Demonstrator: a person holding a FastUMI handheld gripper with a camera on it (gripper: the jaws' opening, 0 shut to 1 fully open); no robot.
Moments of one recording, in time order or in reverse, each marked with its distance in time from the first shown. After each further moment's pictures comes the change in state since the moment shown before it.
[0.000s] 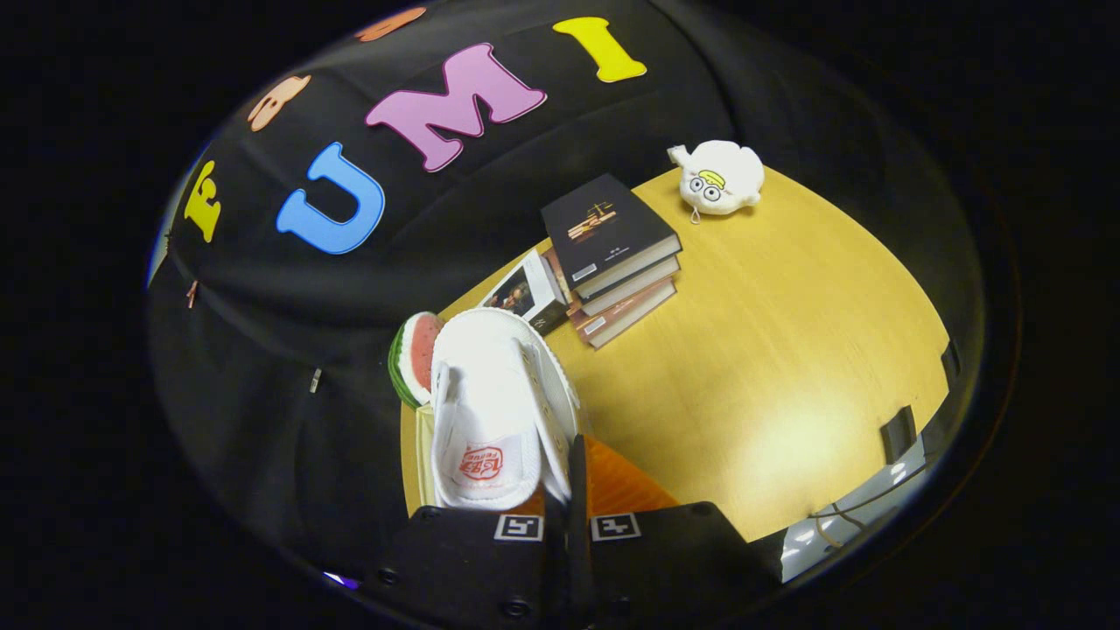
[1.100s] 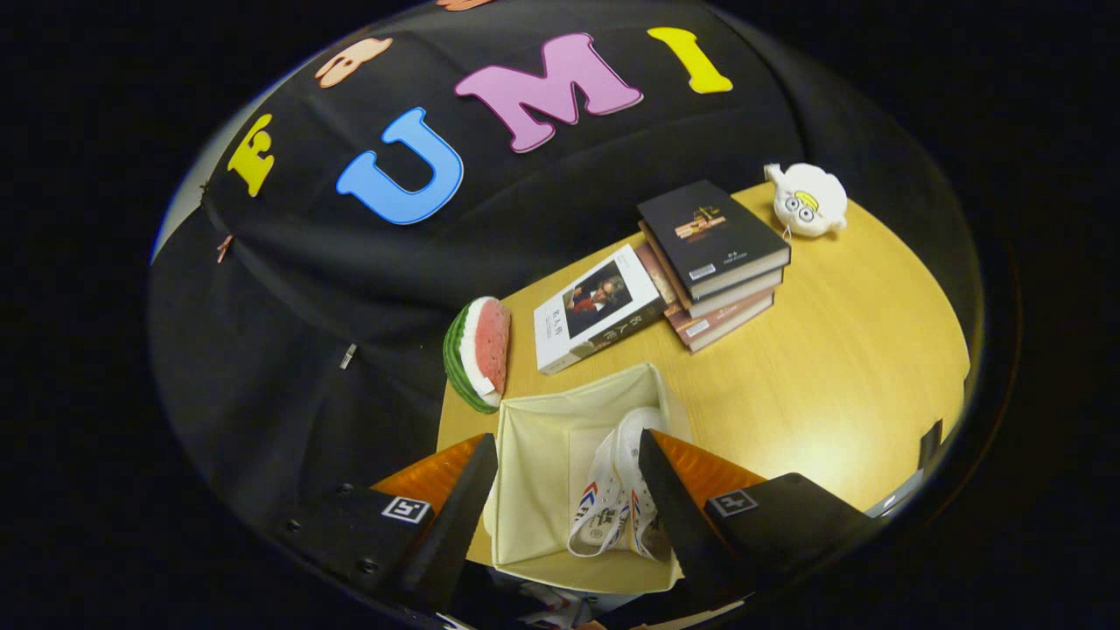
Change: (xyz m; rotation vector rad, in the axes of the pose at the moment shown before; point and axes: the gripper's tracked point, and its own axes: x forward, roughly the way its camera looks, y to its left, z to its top) arm 0.008 0.097 0.004 -0.179 -0.104 0.089
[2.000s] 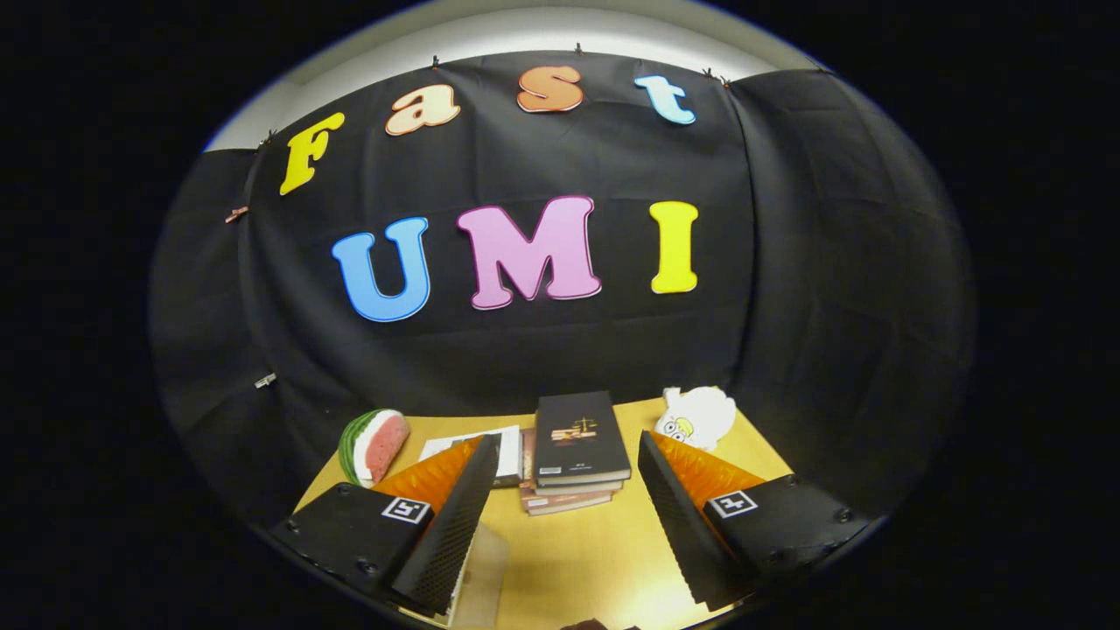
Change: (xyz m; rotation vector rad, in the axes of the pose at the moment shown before) arm -0.111 -0.109 0.166 -0.367 -0.506 -0.231
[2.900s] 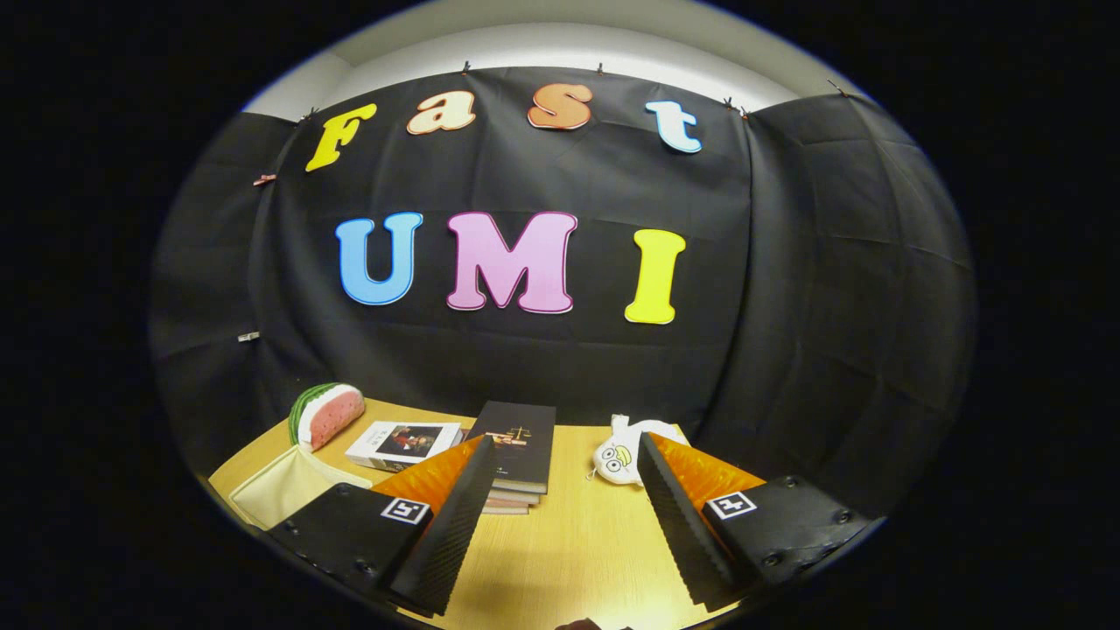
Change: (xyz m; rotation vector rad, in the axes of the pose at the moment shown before) arm 0.009 -0.085 -0.033 -0.146 -0.049 0.080
